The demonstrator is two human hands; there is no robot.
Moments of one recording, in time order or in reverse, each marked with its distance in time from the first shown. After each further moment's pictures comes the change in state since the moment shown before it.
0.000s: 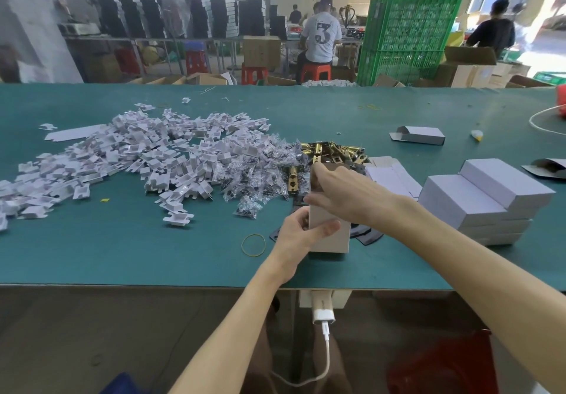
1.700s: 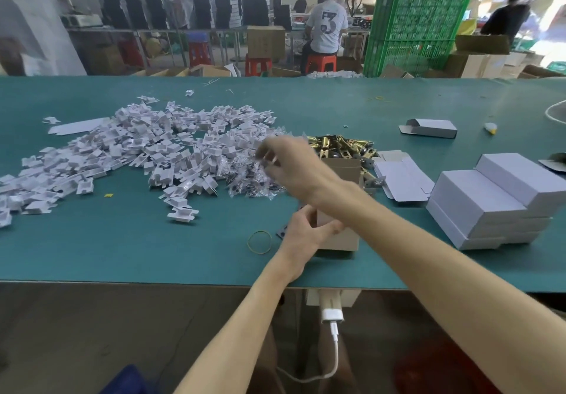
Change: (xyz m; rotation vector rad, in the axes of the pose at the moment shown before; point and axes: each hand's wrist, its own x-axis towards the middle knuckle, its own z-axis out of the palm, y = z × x) left_hand 0.002 0.000 -0.005 0.097 0.059 0.019; right_hand 0.058 -0.064 0.007 0.402 0.240 -0.115
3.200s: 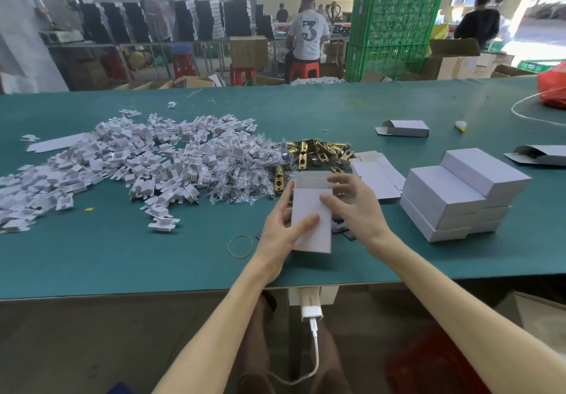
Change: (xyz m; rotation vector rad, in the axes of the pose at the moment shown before) left_hand -0.003 0.004 0.006 -0.125 -0.031 0.073; right_hand -0.109 0.110 -0.006 0.577 0.365 0.412
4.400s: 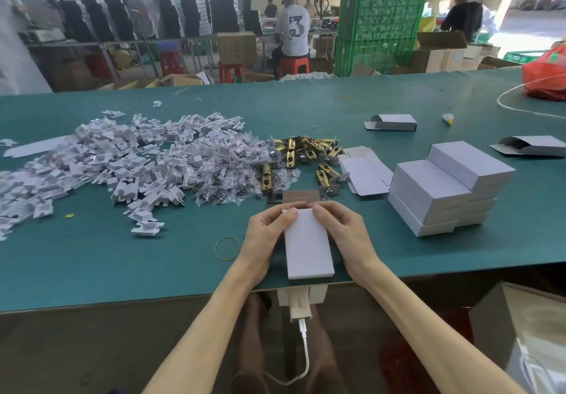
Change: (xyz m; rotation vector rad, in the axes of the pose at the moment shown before) left_hand -0.004 0.004 -0.002 -0.009 -0.004 -0.077; right_hand -0.036 0.029 0.012 0.336 -0.013 0.149
